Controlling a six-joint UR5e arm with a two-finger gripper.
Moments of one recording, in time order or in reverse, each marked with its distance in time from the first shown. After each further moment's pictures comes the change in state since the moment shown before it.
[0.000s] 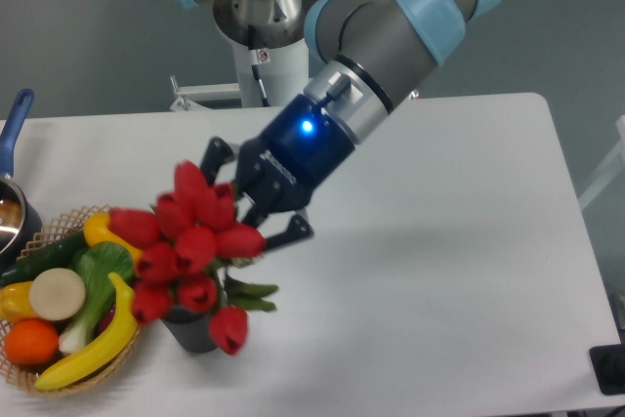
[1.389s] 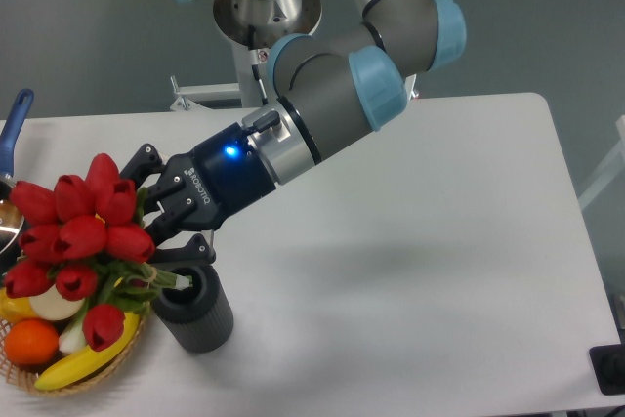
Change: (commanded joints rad) arm -0.081 -0.083 -0.057 0.005 -0.066 0.187
